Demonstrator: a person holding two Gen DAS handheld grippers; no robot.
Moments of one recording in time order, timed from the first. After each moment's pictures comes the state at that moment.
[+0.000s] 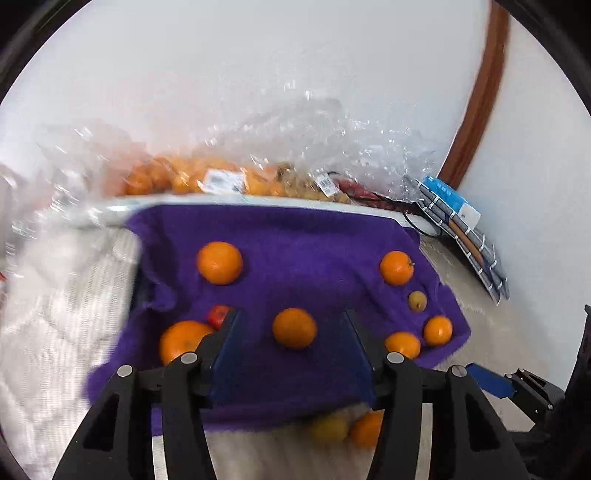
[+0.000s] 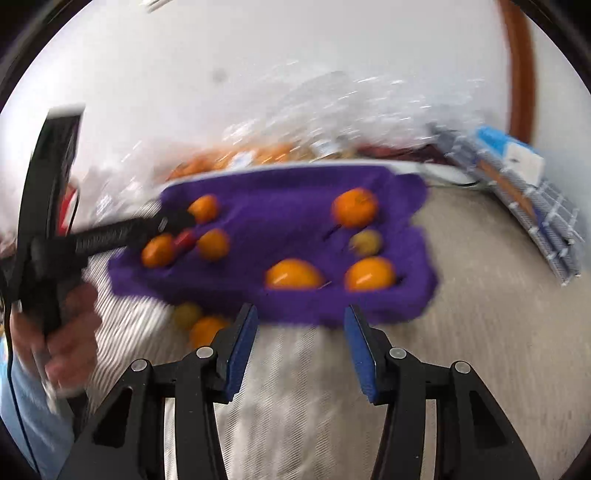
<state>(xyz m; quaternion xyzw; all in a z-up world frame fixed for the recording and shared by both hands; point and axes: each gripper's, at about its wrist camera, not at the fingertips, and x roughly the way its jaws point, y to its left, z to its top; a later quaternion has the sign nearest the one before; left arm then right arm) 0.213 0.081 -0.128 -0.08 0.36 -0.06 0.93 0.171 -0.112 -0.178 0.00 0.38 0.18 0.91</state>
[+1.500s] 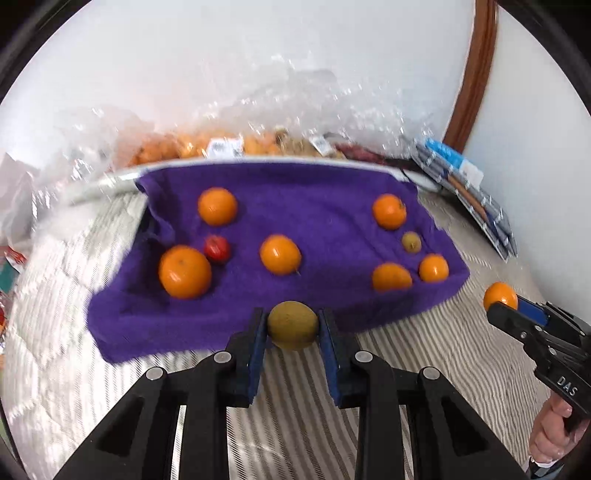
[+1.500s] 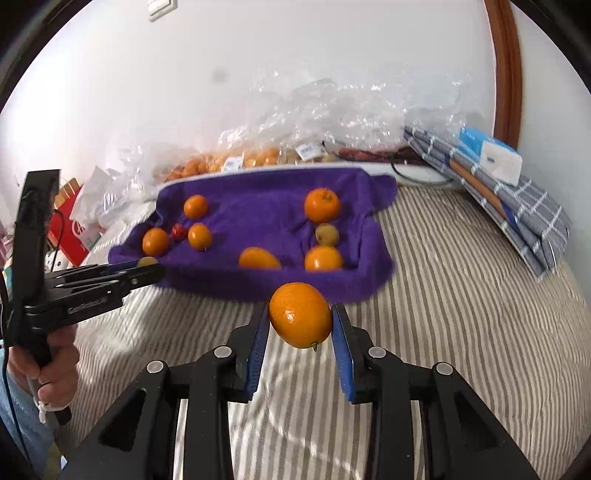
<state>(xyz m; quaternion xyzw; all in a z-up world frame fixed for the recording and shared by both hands) 0.183 0.054 -0.135 -0.06 0.40 -0.03 0.91 0.161 -0.162 -0.163 0.00 0.36 0.18 0.91</state>
